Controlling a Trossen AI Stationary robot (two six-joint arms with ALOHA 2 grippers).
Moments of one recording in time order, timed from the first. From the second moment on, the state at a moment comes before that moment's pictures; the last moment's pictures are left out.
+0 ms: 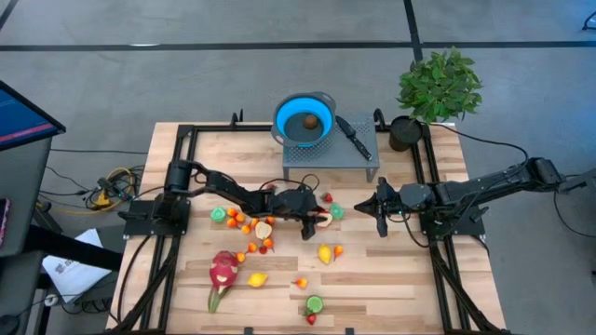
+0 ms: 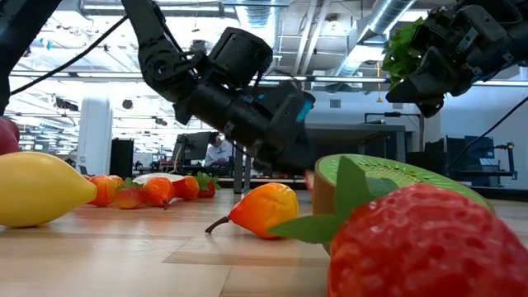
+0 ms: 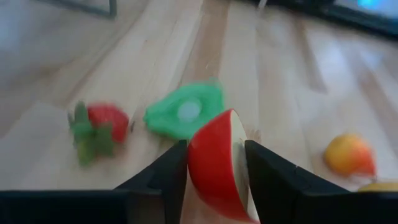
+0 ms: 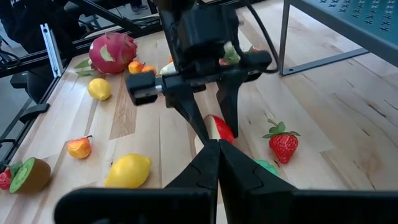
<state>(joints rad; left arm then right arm) -0.02 2.05 0.98 0.60 -0.07 -0.25 0.16 0.78 0.29 0.08 0.21 0.33</state>
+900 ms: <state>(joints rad) 0.02 1.54 0.99 0.49 -0.23 -0.03 0.16 0.78 0.29 0.09 0.21 0.33</state>
